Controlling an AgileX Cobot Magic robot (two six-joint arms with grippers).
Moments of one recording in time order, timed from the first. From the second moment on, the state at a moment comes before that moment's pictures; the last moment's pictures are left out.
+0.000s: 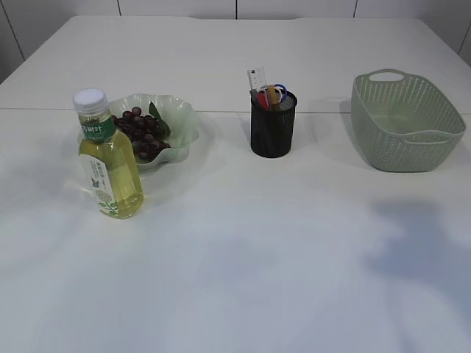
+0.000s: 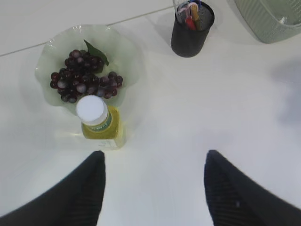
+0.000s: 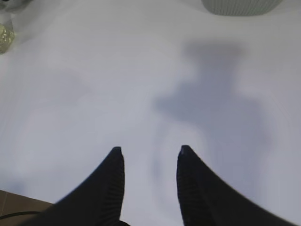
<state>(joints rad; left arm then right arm) -0.58 1.42 -1.73 0.13 1.26 -0.24 0.03 0.96 -1.09 0.21 1.19 -0.10</state>
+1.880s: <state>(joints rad) -0.58 0.01 -0.53 0.12 1.10 -0.13 0.03 -0.02 -0.51 0.19 1.17 -0.27</state>
